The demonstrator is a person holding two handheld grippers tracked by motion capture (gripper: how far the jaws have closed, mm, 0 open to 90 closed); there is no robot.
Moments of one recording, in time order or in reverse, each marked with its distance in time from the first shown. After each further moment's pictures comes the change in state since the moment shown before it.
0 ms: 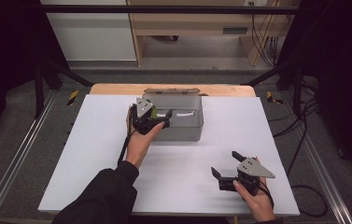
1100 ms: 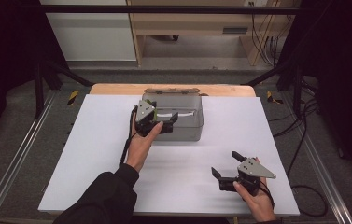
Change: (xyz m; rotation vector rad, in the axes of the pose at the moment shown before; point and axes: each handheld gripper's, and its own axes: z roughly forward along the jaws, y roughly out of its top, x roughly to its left) left arm -0.008 0.001 -0.009 -0.064 -0.137 -0.013; right arm 0.000 0.000 -0.002 -0.006 0.007 0.008
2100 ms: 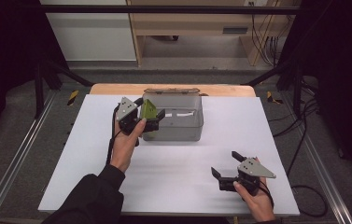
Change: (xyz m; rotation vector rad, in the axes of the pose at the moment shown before) left arm 0.023 0.019 -0.037 -0.053 -0.001 -0.018; right arm 0.000 0.001 0.000 -0.002 0.003 0.004
